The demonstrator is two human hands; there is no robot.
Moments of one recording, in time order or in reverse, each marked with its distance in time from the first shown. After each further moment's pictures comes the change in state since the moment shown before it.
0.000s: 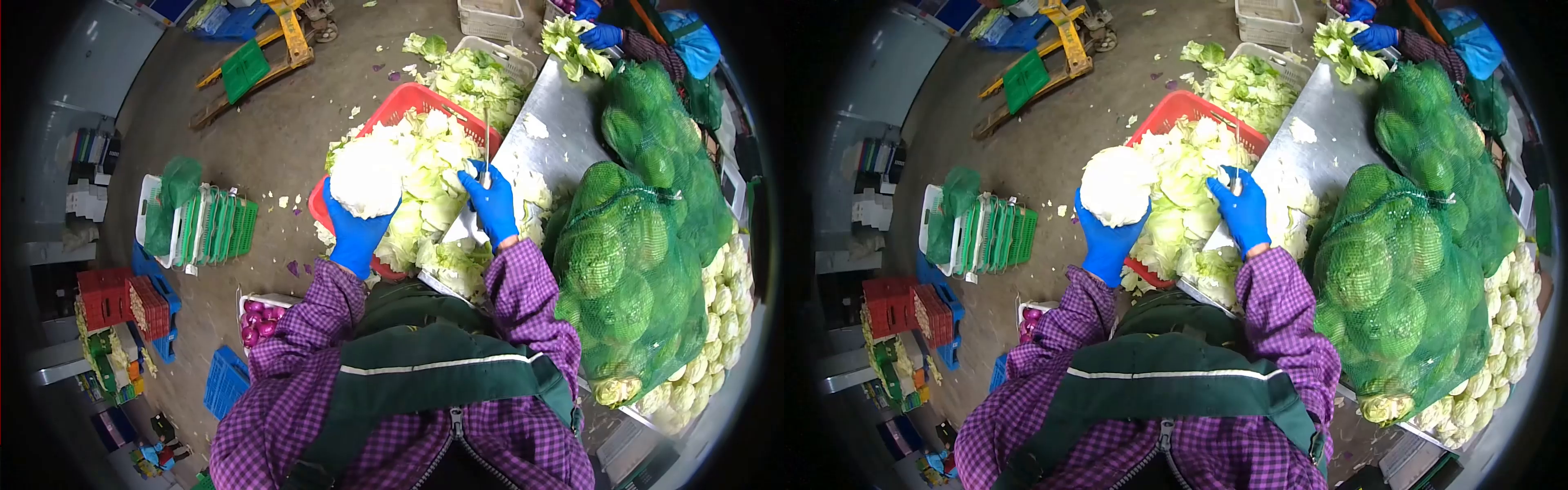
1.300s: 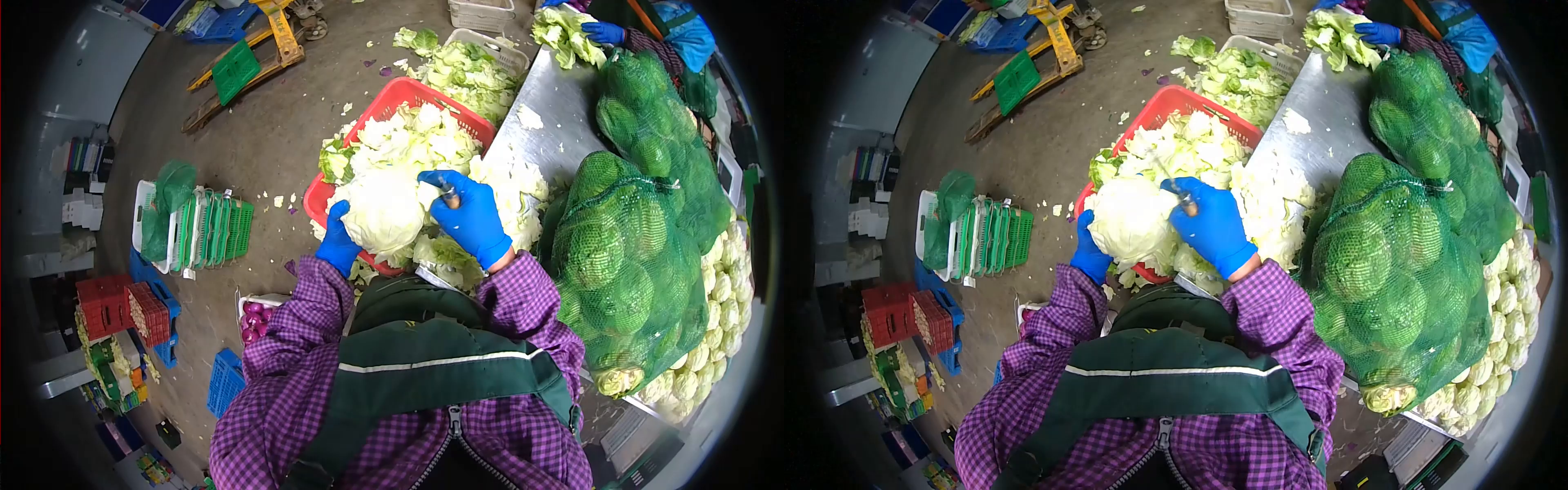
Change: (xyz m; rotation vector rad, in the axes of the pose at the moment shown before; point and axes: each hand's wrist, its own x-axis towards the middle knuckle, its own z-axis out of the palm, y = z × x) left_hand -0.012 0.016 -0.049 0.481 0.005 -0.088; right_hand -0.044 -0.034 0.016 -0.236 -0.221 -0.408
